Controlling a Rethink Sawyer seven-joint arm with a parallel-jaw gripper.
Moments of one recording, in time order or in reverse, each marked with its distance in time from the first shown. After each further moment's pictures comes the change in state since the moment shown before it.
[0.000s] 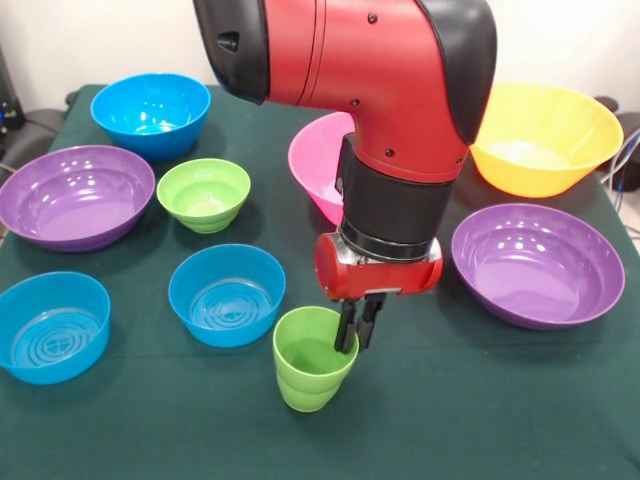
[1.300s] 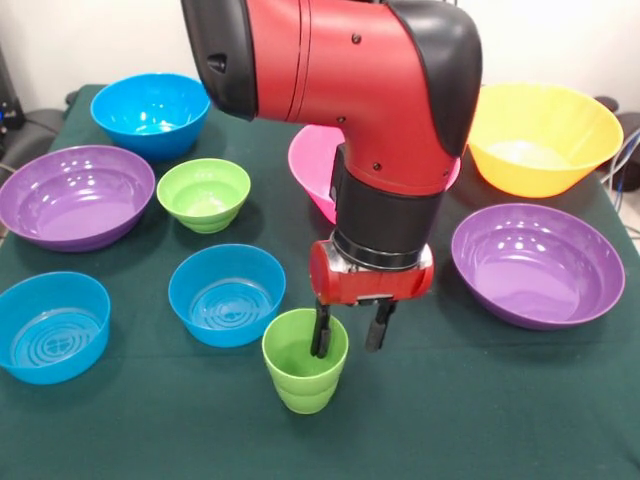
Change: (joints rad) arm -0.013 0.031 0.000 0.000 0.023 0.000 0.000
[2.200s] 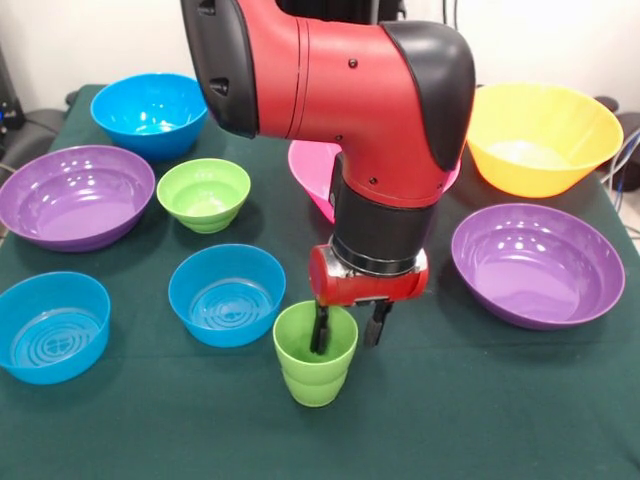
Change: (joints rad) arm -0.001 0.016 0.000 0.000 0.000 0.031 0.000
